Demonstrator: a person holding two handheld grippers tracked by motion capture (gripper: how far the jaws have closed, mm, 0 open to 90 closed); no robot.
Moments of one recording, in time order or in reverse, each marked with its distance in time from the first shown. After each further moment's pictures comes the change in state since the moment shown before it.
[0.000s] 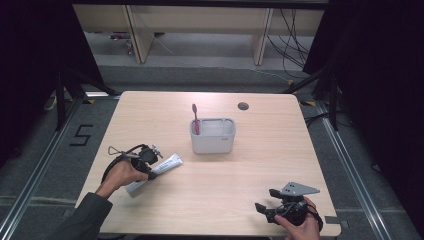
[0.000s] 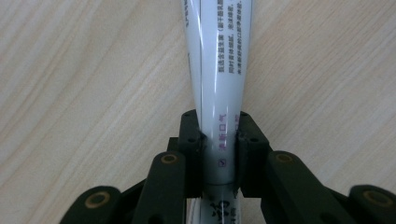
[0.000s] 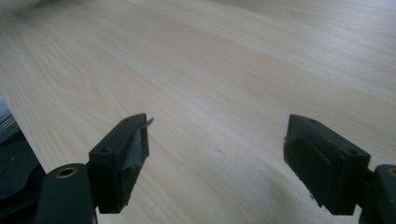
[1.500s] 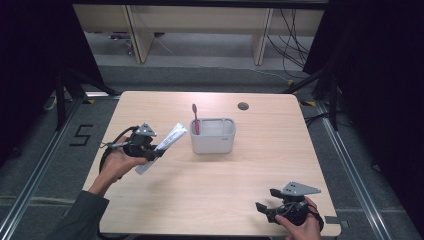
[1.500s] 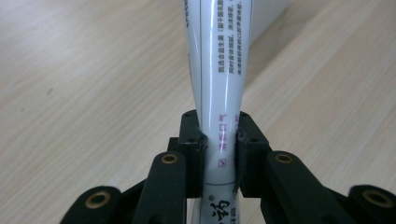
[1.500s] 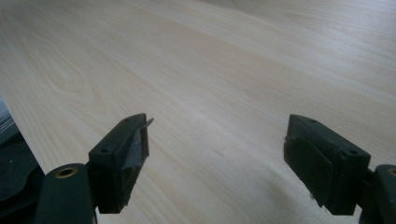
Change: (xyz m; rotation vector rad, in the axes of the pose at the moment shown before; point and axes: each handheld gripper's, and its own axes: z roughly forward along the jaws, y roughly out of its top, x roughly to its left) left arm 0.010 0.014 -0.063 -0.456 -0.003 -0.083; right arm -0.002 0.000 -0.002 -0.006 0.000 -0.009
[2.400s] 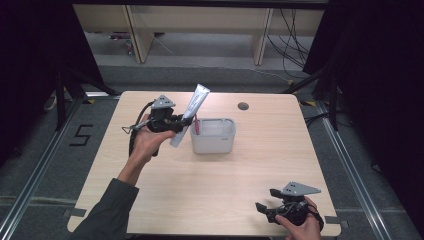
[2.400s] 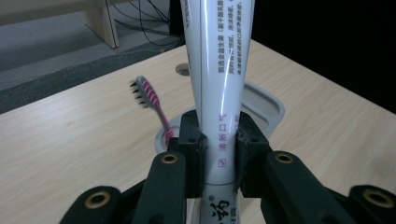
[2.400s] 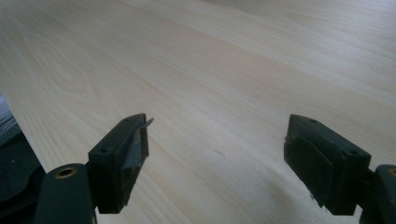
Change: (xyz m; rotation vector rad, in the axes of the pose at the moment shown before) left arm -0.024 0.089 0.018 -0.384 -0.030 -0.141; right arm 0.000 0.000 0.000 -0.001 0.007 0.002
